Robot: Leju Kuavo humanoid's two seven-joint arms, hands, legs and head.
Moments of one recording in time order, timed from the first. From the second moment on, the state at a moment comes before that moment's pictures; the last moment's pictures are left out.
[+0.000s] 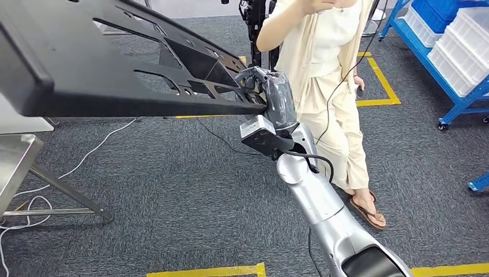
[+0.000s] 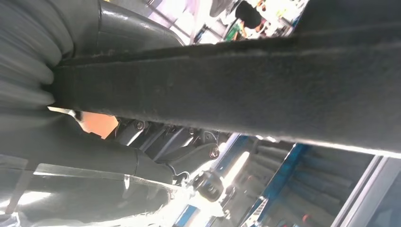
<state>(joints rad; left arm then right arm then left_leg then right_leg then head) -0.07 -0.19 1.05 -0.21 -0.14 0.35 -0.31 -0.59 0.03 0.36 -1.34 0.50 -0.34 -0.42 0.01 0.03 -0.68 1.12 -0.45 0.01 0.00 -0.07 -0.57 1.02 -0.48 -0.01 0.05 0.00</state>
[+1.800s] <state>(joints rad) -0.07 -0.19 1.05 -0.21 -0.15 0.34 -0.30 -0.57 0.03 0.38 -1.33 0.54 -0.36 -0.38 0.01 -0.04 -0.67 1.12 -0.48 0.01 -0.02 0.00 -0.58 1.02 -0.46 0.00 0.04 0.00</state>
